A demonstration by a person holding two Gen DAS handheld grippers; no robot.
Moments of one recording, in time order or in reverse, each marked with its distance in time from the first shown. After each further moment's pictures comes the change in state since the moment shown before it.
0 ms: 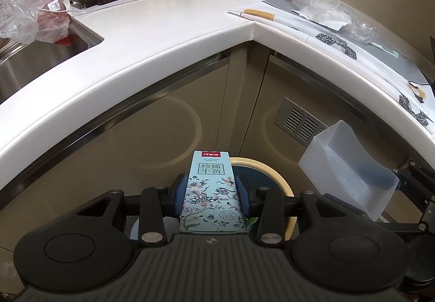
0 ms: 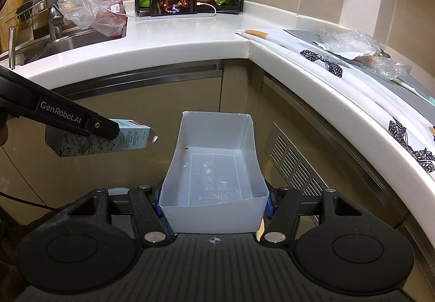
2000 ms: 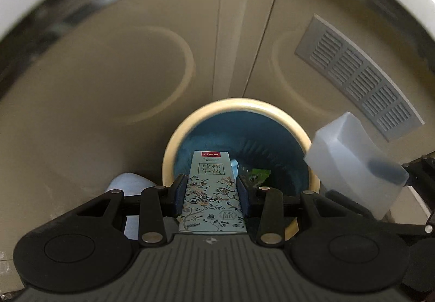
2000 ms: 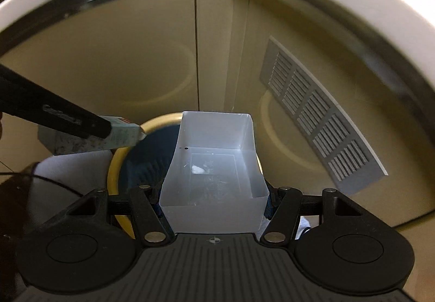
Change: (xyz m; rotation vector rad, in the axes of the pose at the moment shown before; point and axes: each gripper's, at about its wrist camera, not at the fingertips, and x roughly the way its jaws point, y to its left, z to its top) left arm 0.161 -0.018 -0.004 0.052 0.332 0.015; right arm 0.124 -0.033 -0.034 0.061 0.304 -0.008
